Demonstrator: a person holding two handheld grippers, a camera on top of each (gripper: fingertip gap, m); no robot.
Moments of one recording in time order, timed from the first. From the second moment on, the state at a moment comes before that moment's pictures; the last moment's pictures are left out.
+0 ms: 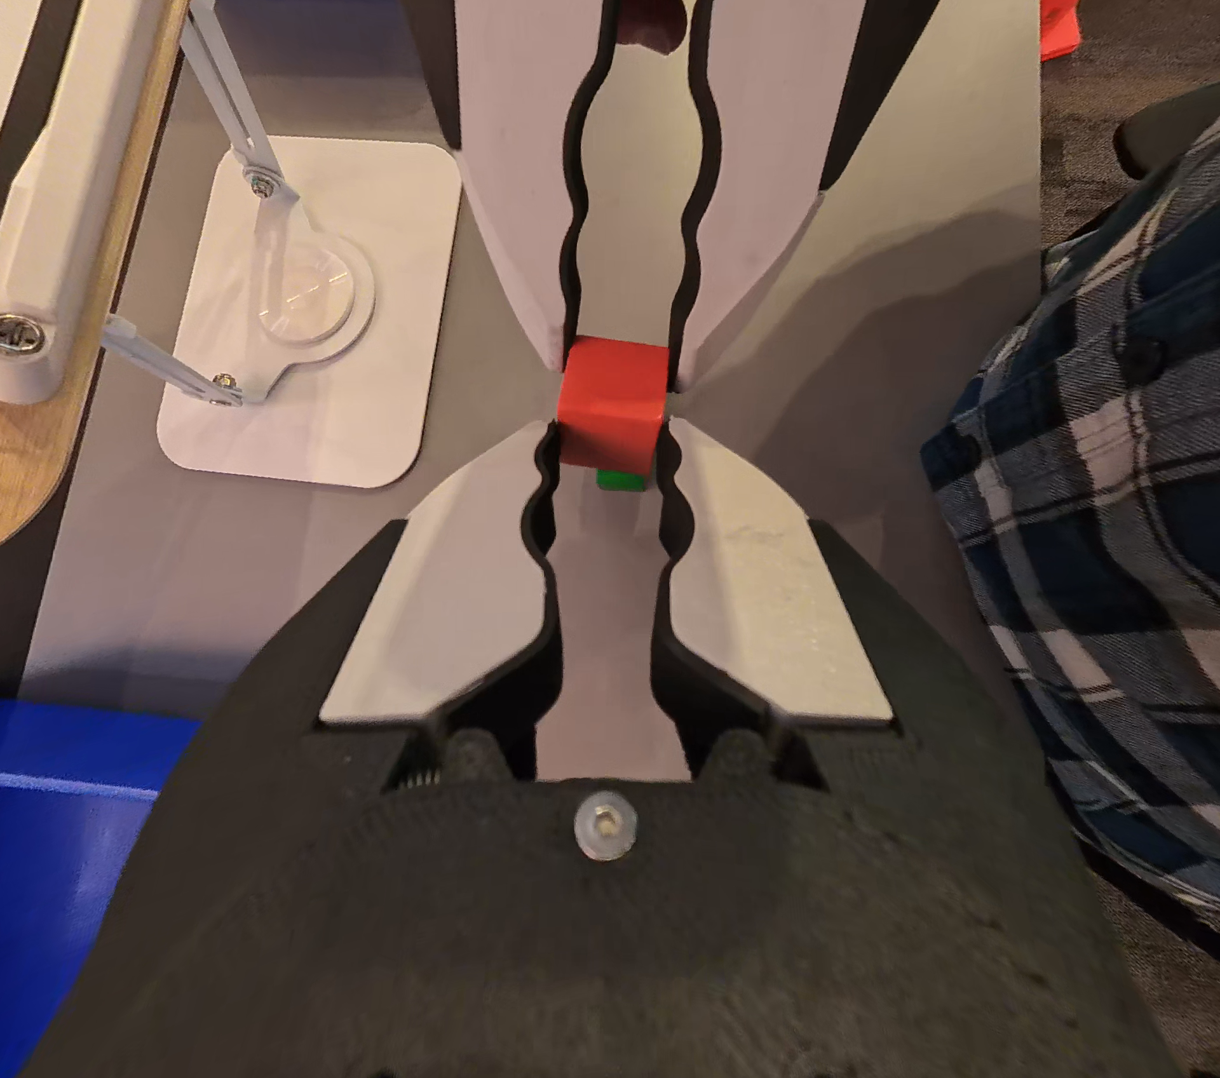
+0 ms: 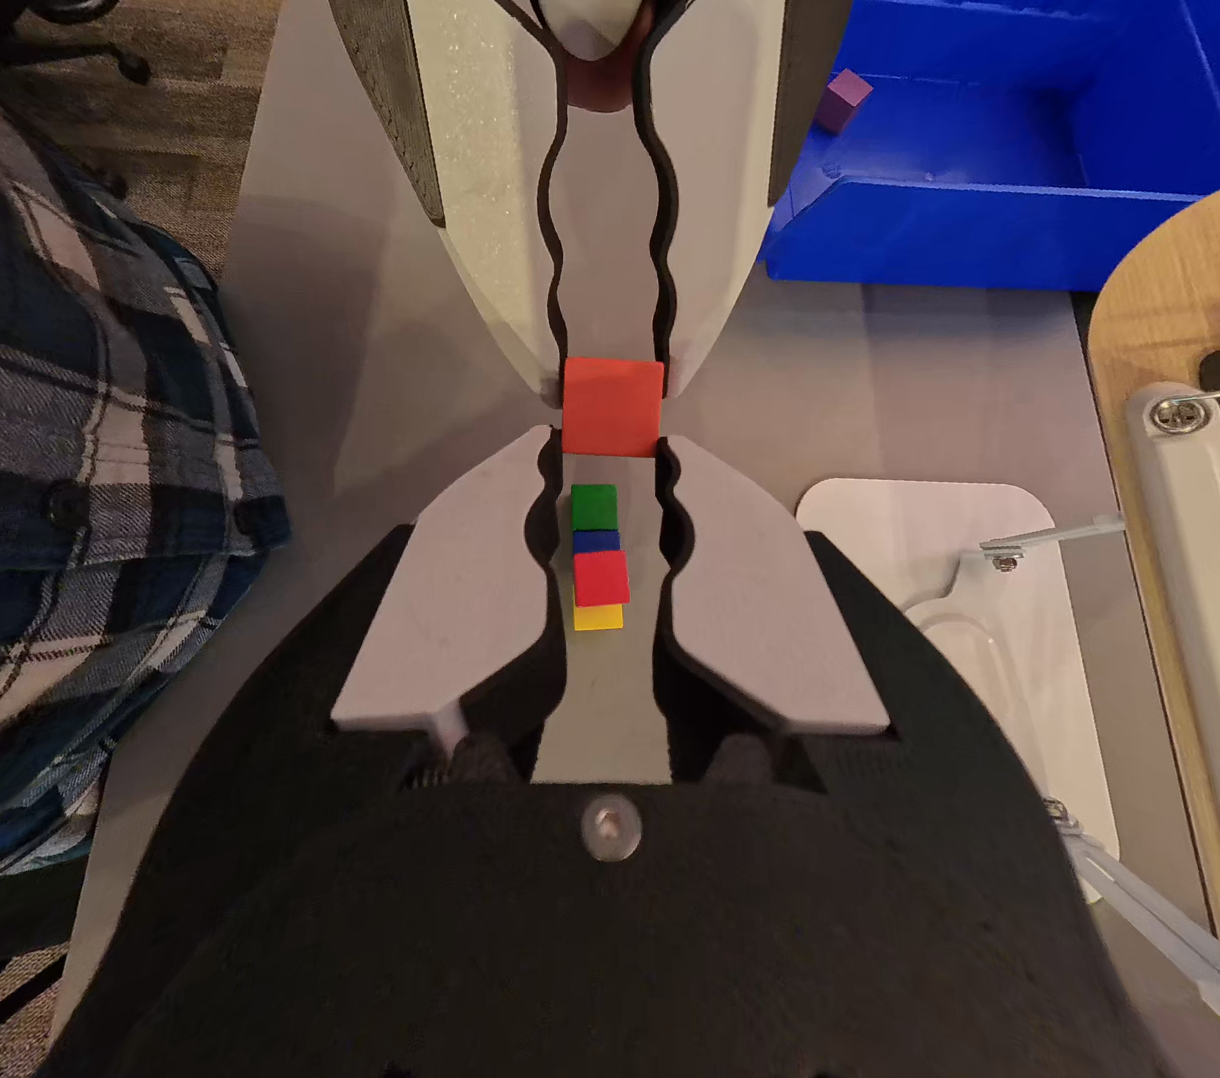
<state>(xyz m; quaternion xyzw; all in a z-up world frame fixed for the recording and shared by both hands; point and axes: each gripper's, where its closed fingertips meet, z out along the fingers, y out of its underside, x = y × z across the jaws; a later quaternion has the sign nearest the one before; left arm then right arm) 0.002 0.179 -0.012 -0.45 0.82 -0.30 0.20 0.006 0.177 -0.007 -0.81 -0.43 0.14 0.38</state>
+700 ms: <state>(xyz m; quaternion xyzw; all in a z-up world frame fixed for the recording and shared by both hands) 0.006 0.179 -0.017 -0.43 0.84 -0.26 0.20 0.002 0.179 -0.010 -0.81 -0.43 0.15 0.36</state>
